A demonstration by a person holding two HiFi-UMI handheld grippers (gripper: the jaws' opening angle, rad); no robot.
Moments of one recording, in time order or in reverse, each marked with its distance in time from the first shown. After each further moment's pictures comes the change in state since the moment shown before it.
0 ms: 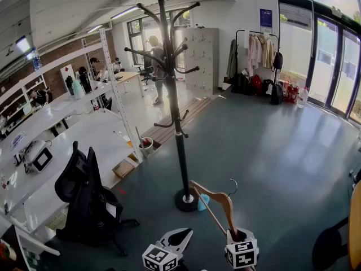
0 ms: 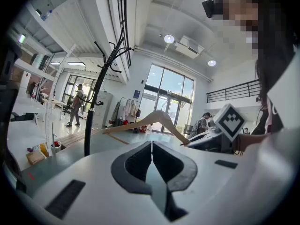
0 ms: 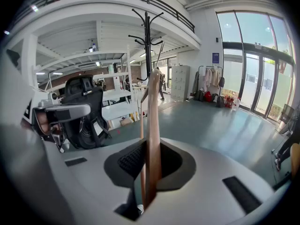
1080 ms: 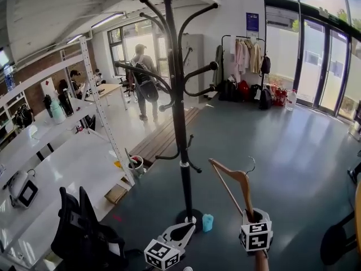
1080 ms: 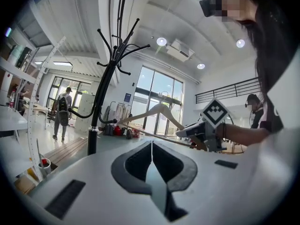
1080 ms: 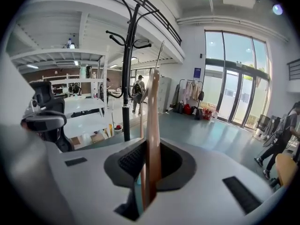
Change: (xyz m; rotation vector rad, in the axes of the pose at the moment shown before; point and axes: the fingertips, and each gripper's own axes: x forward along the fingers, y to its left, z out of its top) left arm 0.101 0.212 0.111 0.063 -0.041 -0.167; right arm 0.154 -0.060 0.219 0.026 -0.111 -0.305
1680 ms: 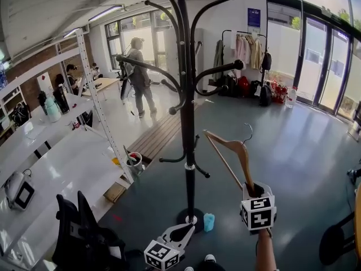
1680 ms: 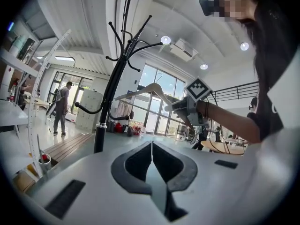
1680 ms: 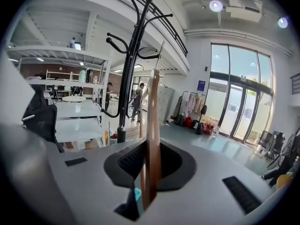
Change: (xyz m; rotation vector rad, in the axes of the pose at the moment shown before) left arm 0.003 0.058 -0.005 -0.045 0.028 -0.002; right arm 0.060 0.014 0.133 -0.093 -0.108 -0.017
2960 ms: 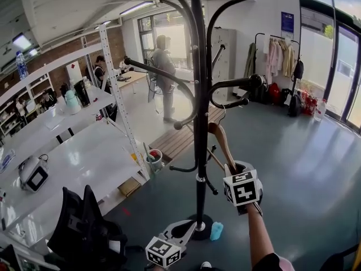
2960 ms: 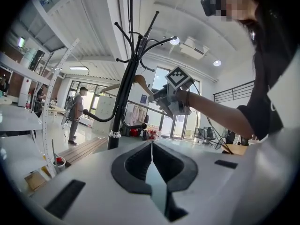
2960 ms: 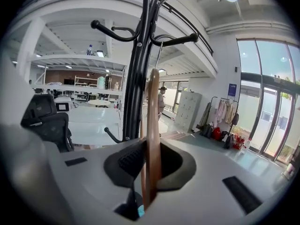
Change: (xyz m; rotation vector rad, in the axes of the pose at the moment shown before) left arm 0.056 0.055 0.034 -0.003 -0.053 0.205; right arm 0.143 0.051 0.119 -0.119 -0.076 0.307
